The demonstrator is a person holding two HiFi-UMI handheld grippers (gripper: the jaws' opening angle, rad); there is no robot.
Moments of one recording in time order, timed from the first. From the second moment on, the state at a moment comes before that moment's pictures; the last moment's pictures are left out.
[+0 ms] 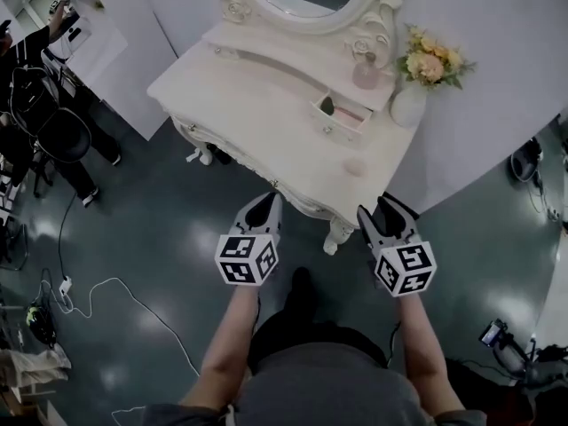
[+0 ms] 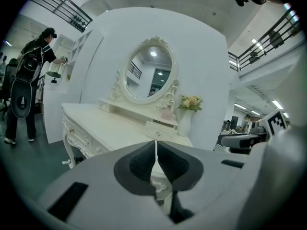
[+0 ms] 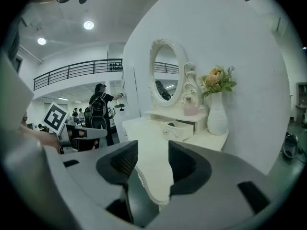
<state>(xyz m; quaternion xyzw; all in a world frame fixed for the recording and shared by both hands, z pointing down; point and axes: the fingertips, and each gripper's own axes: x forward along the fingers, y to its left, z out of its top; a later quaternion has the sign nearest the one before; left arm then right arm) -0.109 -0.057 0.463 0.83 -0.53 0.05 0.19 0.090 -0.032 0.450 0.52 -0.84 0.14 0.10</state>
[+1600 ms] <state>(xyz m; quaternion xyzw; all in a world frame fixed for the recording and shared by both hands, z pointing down) -0.097 -0.199 0.488 0.84 -0.50 0.09 0.21 0.098 -0.161 0.522 0.48 -0.84 0.13 0.23</state>
